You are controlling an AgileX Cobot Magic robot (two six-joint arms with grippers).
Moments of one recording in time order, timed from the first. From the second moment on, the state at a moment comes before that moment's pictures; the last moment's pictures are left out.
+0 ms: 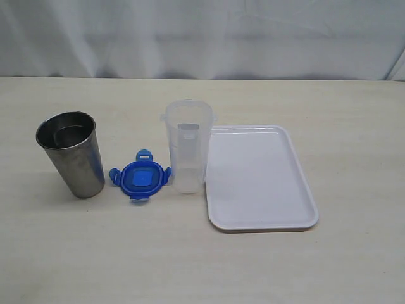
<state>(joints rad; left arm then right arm) -0.01 0.55 0.01 0.22 -0.62 -0.34 -0.05 -0.01 0.00 -0.01 0.36 -0.09</state>
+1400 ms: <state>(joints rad) -0.01 1.65 -0.11 0.40 -1.13 -0.09 -0.05 -0.01 0.00 -0.01 0.36 -0.09</state>
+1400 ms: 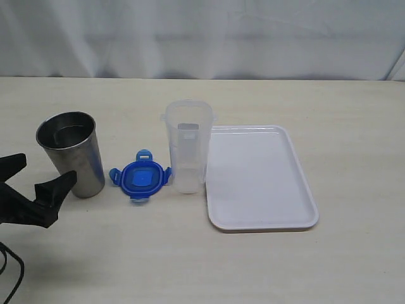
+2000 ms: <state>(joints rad) -0.01 1.89 -0.23 0.45 -1.21 -0.08 -0.05 -0.01 0.00 -0.01 0.36 -0.09</state>
